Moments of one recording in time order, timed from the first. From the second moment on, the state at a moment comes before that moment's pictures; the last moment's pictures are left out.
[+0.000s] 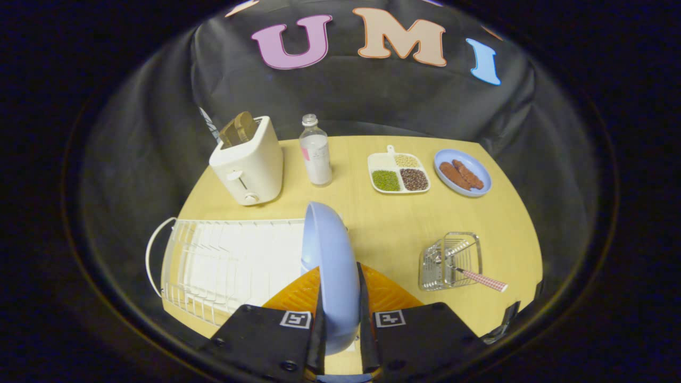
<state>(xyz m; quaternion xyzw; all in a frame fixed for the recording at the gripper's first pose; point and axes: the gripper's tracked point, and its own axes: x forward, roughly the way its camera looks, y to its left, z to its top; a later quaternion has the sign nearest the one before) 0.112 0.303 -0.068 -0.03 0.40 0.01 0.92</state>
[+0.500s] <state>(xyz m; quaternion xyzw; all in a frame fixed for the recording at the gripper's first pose) 0.108 0.297 -0.051 -0.12 0.39 -0.04 0.91</state>
